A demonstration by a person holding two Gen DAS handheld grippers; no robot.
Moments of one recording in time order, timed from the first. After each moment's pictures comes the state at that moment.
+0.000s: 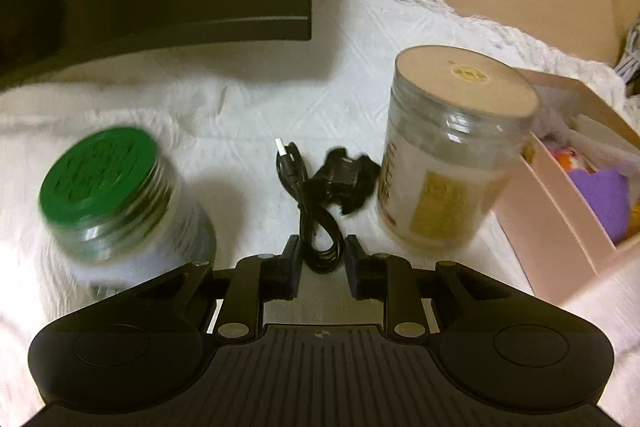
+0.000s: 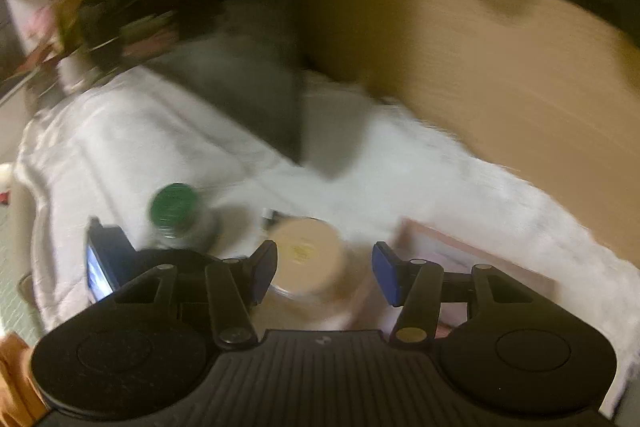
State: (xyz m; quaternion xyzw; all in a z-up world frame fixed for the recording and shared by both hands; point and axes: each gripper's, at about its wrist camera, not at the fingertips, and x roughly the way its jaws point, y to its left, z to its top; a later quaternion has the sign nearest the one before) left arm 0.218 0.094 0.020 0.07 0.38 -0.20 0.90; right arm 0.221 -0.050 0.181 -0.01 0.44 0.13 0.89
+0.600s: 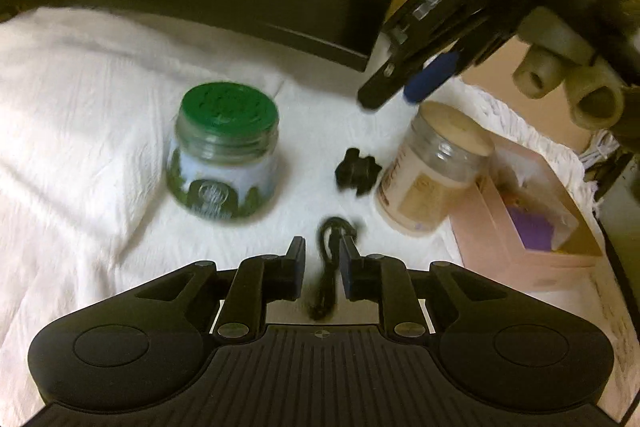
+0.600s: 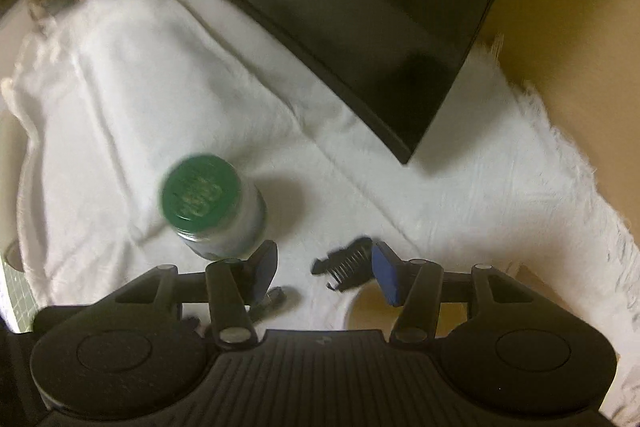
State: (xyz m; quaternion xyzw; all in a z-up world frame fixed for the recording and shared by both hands) left arm 0.172 0.163 0.057 -0.07 0.38 -0.20 0.90; right arm 0.321 0.037 0.127 -0.09 0.57 0.15 0.80
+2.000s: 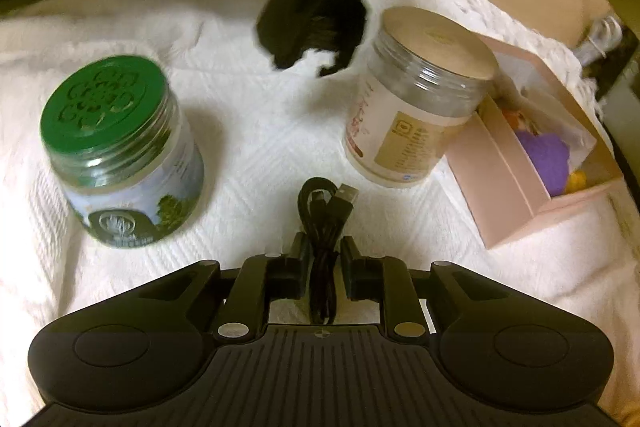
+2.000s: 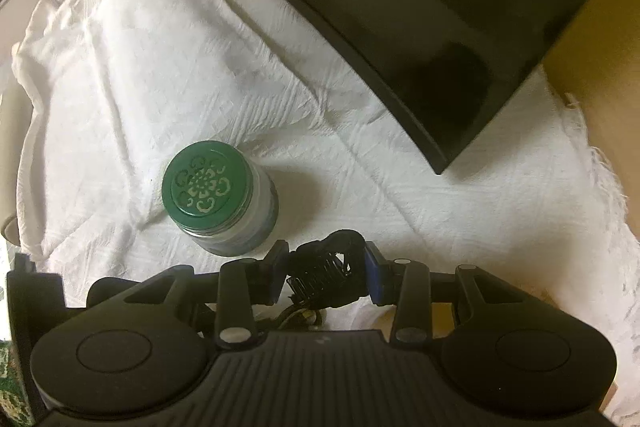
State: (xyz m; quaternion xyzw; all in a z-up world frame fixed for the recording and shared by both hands) left arm 0.222 0.118 0.037 0.03 0.48 -0.26 0.84; right arm 0.314 0.049 0.138 -0.12 0.56 0.19 0.80
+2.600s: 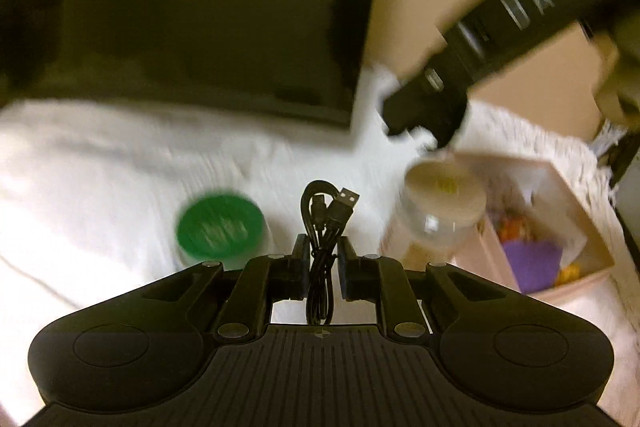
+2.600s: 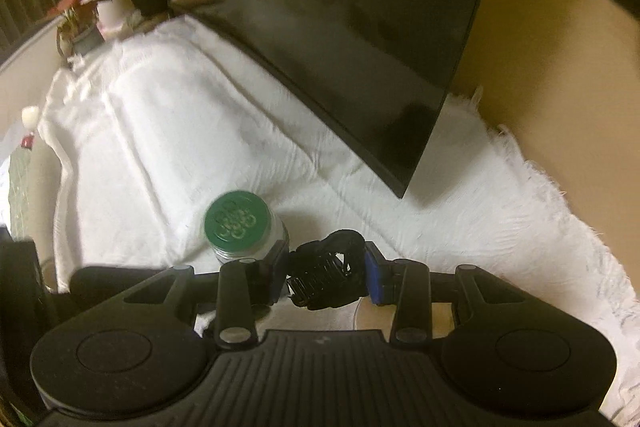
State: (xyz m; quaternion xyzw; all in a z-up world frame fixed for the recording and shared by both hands) left arm 0.198 0.146 0.134 0.02 0.36 -0.19 0.91; right arm 0.259 0.022 0.203 -0.07 0.47 0.18 0.86
